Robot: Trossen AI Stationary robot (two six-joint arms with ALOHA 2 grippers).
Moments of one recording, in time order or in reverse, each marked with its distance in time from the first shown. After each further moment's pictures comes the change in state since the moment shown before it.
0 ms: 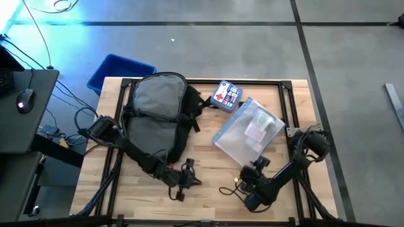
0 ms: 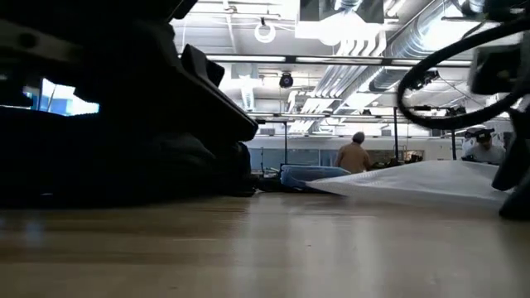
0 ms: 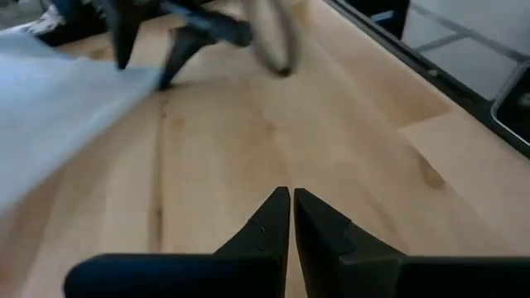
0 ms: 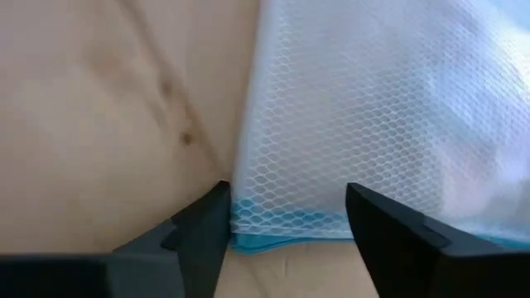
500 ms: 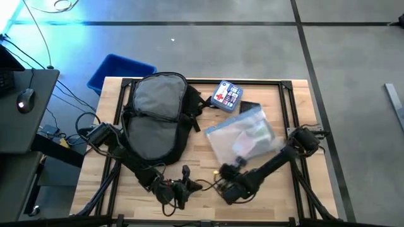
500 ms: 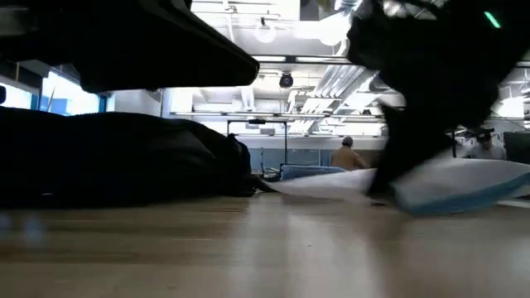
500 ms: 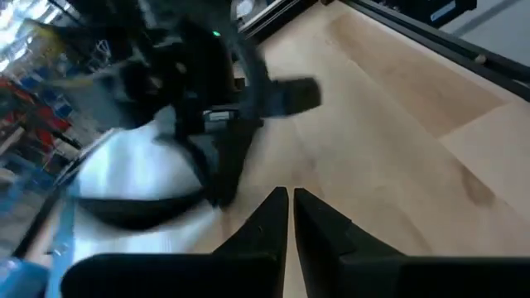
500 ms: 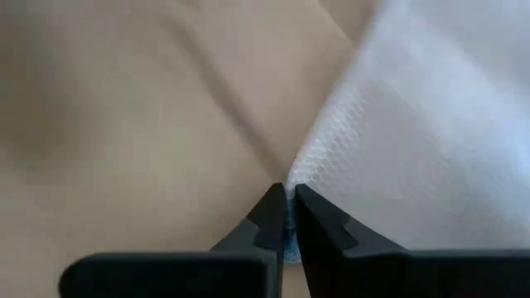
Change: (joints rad) left arm -0.137 0.050 0.110 -0.015 -0.391 0.295; right arm -0.173 0.012 0.187 0.485 0.057 -0.362
